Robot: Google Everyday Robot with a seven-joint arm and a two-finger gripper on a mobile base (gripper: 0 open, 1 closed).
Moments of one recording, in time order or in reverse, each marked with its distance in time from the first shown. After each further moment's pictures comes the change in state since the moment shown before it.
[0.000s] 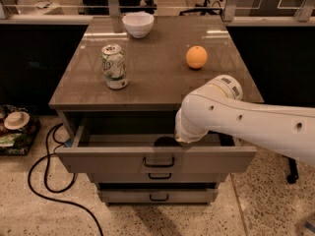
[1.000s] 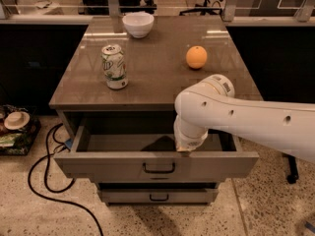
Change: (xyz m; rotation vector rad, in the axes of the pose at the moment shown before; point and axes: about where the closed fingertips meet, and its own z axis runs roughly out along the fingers) arm -0.001 0.038 0.005 -0.178 0.039 -0.046
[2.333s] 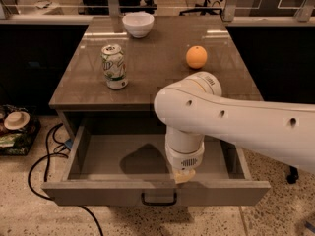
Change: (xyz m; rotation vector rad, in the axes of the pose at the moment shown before) arm -0.036 0.103 -0.054 -0.312 0.062 -0.025
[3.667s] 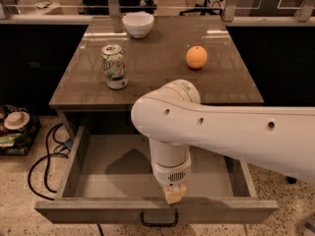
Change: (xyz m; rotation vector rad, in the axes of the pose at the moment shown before) arm -0.032 0.046 0.001 -0.131 0.037 -0.058
